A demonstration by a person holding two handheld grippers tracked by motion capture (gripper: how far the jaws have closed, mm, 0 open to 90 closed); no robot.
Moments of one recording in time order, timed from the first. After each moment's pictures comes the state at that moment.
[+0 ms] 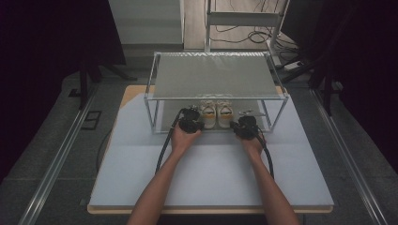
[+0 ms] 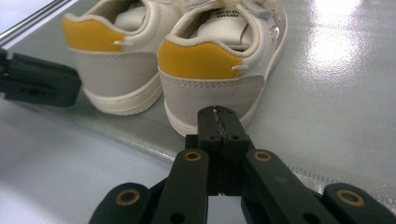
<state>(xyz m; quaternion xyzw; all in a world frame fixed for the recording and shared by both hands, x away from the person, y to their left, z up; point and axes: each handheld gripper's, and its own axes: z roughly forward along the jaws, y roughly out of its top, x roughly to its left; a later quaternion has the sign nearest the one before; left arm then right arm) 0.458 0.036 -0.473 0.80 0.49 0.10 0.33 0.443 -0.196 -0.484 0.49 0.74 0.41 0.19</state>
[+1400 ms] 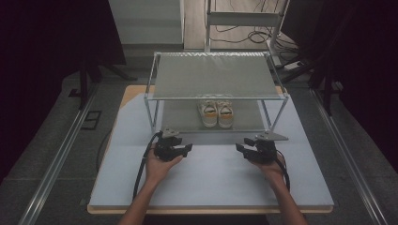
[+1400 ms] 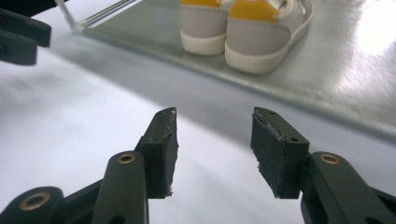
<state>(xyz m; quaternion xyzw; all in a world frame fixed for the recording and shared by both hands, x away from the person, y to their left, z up) 0.334 0.110 -0.461 0.78 0.45 0.12 0.41 0.348 -0.240 -0.469 0.41 0.77 0.46 0.17</state>
